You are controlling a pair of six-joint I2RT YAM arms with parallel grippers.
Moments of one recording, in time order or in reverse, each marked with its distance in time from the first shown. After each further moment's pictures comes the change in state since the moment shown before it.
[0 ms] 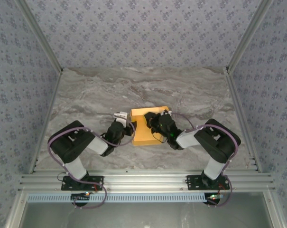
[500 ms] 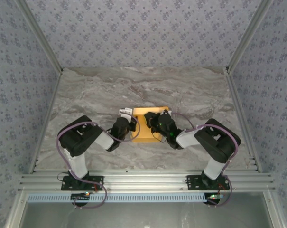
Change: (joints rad) left arm 0.005 0.132 0.140 0.014 -0.024 0.043; right arm 0.003 0.000 0.013 -0.029 0.000 0.000
